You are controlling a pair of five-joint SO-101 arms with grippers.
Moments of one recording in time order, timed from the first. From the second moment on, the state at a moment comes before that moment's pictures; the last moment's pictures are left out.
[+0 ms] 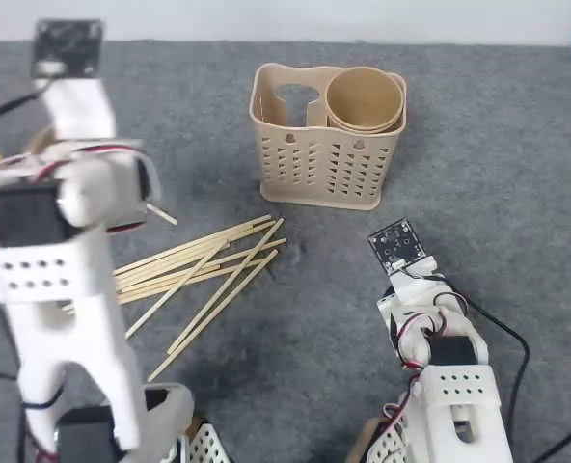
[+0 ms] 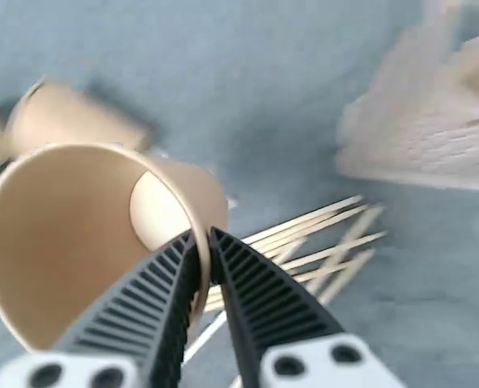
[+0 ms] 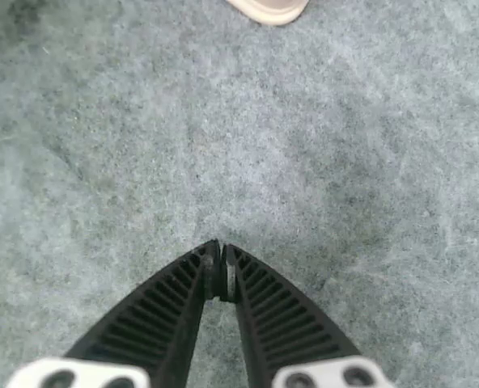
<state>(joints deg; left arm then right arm) -6.8 -22.5 -11.6 98.2 5.4 -6.7 -65.7 88.4 38.0 25.3</state>
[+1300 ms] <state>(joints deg) 28.3 37.9 -82.1 88.7 2.1 -6.7 -65.7 88.4 37.5 25.3</state>
